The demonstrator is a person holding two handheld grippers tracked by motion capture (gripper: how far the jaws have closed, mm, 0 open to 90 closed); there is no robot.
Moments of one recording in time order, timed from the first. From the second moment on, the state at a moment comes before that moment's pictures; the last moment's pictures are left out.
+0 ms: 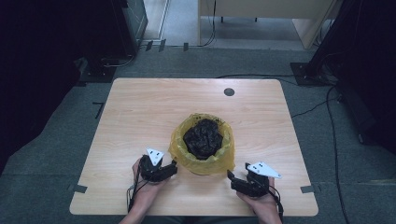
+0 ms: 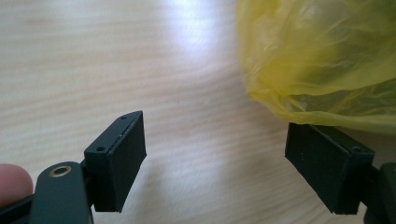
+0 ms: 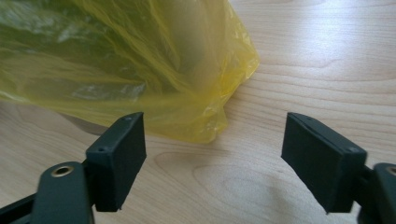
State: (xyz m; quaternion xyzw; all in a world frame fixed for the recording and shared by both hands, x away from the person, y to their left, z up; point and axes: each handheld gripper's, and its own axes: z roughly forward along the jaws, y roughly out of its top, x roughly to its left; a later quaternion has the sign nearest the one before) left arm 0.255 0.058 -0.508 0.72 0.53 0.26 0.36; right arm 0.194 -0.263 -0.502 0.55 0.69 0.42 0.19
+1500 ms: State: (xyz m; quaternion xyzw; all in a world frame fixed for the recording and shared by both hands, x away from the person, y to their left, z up) left arm 0.262 0.072 -0.473 0.69 0.52 0.23 0.45; right arm 0.210 -0.253 -0.462 0.51 0.64 0.51 0.26
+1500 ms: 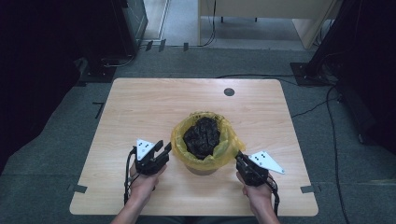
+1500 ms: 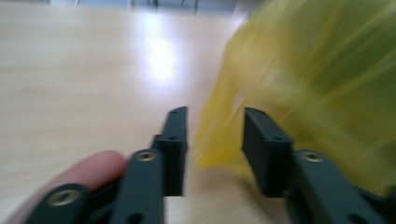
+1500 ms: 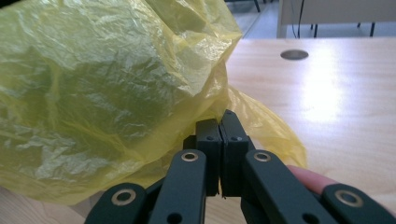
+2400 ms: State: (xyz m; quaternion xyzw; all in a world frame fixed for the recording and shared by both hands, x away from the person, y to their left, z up) left arm 0.278 0.058 -0.478 0.72 0.49 0.13 0.48; right arm 0.236 -0.245 -0.455 0.53 0.60 0.53 0.27
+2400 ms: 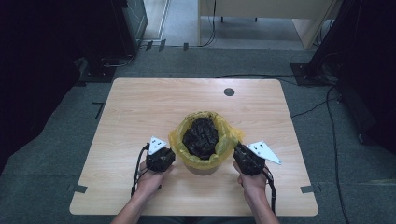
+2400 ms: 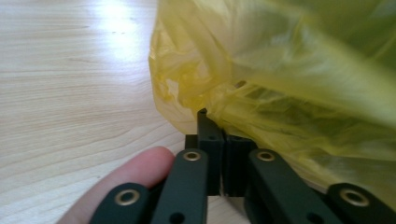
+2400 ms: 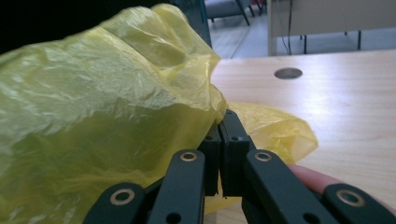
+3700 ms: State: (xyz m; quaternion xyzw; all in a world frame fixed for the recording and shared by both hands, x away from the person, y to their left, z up) left arm 0.251 0.029 -0.364 0.67 0.40 0.13 0.61; right arm 0.232 -0.179 -0.392 0.40 0.68 0.56 0.24
